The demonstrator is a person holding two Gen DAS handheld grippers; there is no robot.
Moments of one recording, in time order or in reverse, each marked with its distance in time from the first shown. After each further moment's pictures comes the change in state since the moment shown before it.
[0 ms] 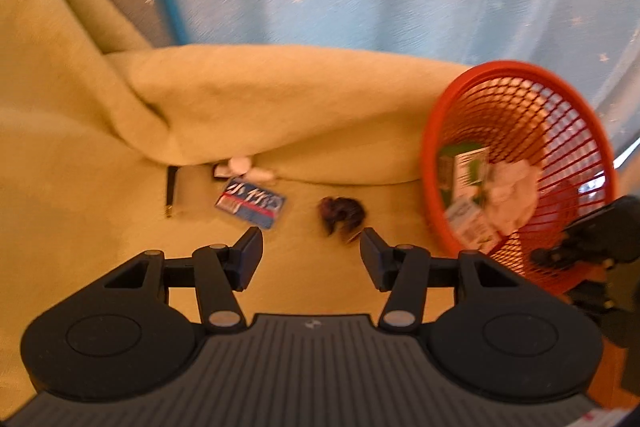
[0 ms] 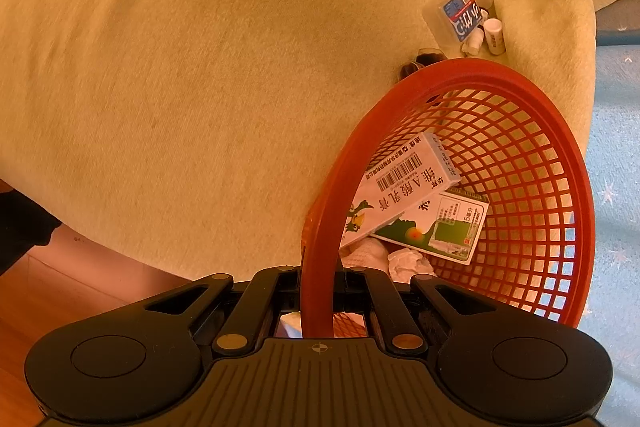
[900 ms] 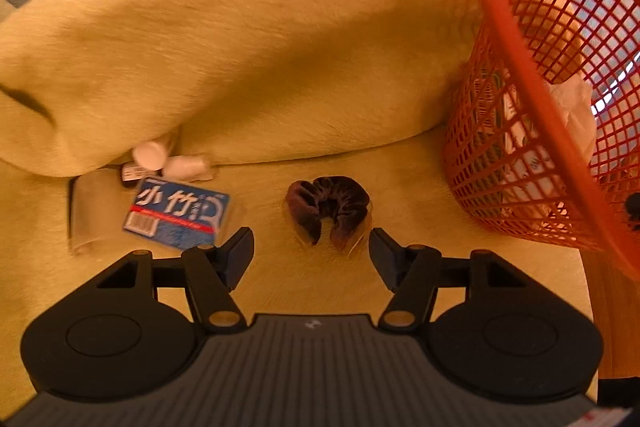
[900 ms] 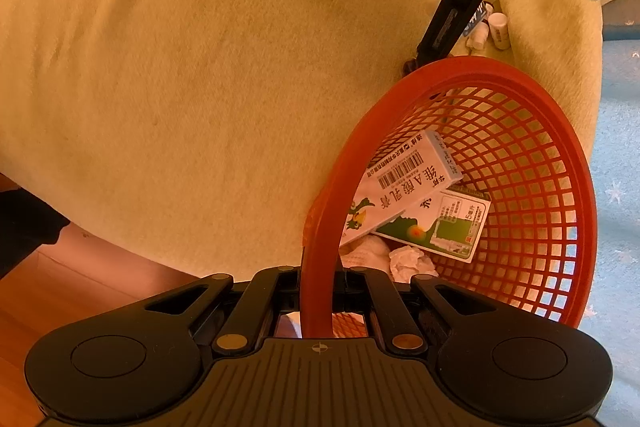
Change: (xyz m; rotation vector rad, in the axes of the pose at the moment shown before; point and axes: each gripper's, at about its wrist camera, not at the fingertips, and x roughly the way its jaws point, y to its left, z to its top) left arm 0.149 -0.014 -0.021 0.179 0.041 -0.122; right arm -0.001 -0.008 0.001 0.001 0.013 0.038
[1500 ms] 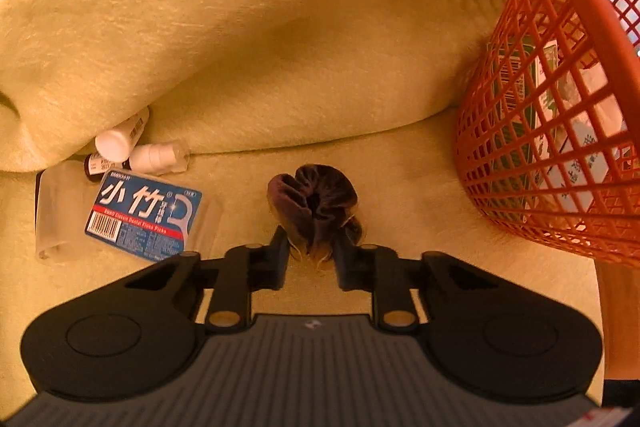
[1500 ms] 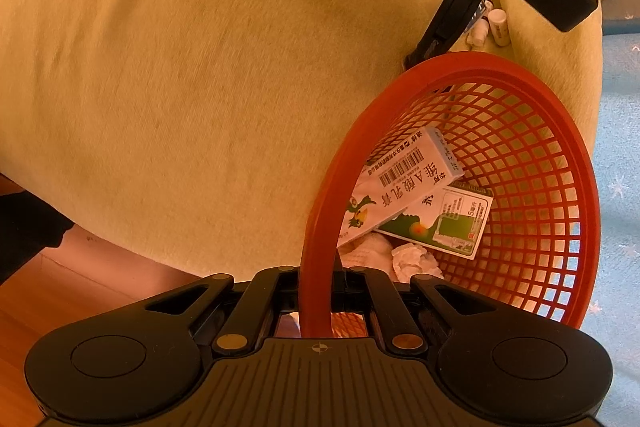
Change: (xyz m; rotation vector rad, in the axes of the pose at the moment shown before) left arm 0.032 0.000 0.006 -0.010 0.068 -0.013; right arm 0.000 0.000 -0.001 0.004 -0.005 0.008
